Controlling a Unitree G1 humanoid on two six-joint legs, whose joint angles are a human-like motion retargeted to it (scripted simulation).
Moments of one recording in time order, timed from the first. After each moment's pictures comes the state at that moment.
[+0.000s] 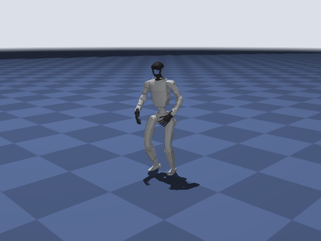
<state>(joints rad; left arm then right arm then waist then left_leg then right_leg) 0.10 0.45 -0.36 0.43 0.00 -0.21 -0.36 0.06 -0.50 0.36 0.43 0.21 -0.14 0.32 0.08 0.03 -0.12 -0.42 0.04 0.16 0.70 -0.66 0.03 -0.47 -0.11 -0.12 0.79 -0.58 0.10</state>
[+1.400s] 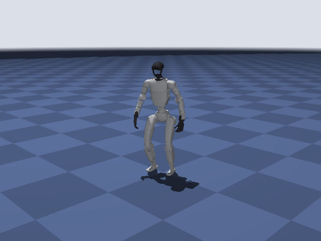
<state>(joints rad) 0.10 0.40 -0.34 1.13 0.13 -0.21 -0.27 0.07 -0.43 0.29 0.99 0.14 -0.18 0.19 0.08 -0.07 -0.07 -0.42 -0.05 0.08 0.53 -0.53 0.05 -0.51 -0.15 -0.12 0.69 -0.63 0.03</state>
